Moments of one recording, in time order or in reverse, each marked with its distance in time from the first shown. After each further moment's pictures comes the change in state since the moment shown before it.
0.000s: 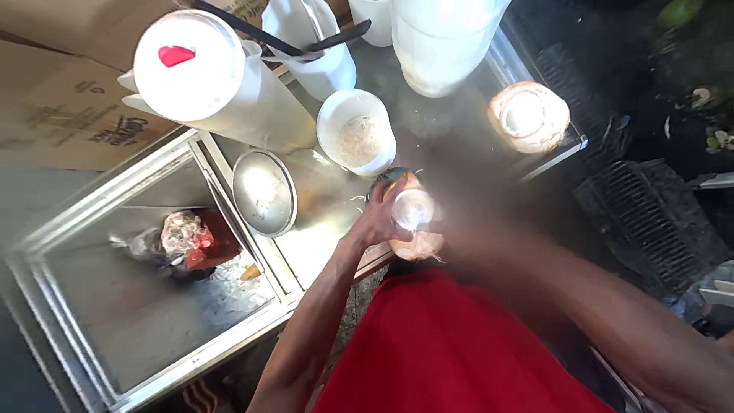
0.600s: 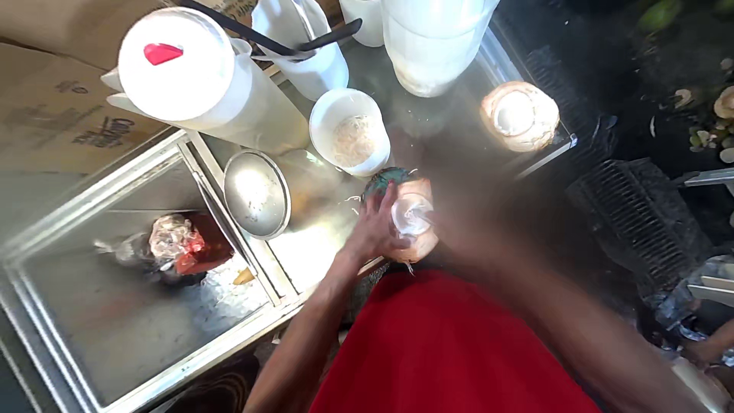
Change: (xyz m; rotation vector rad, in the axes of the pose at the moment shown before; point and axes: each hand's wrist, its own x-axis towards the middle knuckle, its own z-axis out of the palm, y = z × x) left_hand -0.024 0.024 0.007 0.137 0.025 -0.094; right_hand 0.004 0.006 0.025 0.404 0.150 0.136
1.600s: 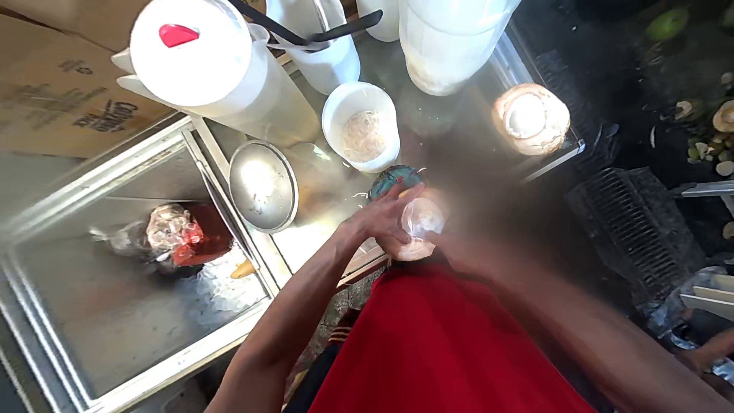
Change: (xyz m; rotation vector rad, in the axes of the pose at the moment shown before) left_hand 0.041 -0.023 -0.017 0.036 -0.250 0.314; right_hand -0.013 -0.026 0.011 -0.488 -0.115 -0.046
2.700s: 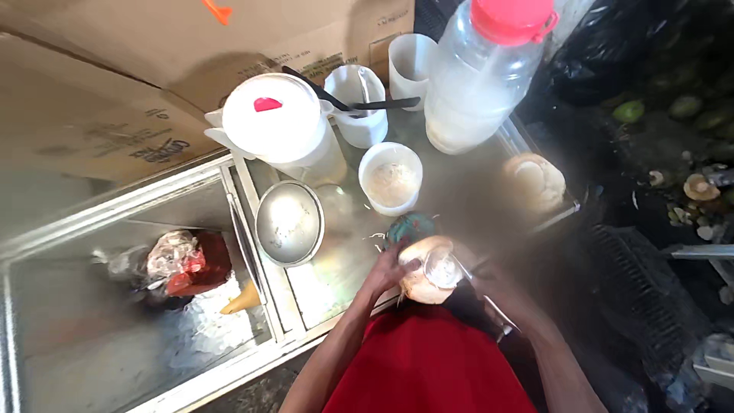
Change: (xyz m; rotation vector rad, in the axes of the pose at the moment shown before) left_hand -0.034 -0.007 0.027 -0.644 0.305 -0.334; right_hand 0.000 0.046 0.054 1.274 0.331 0.267
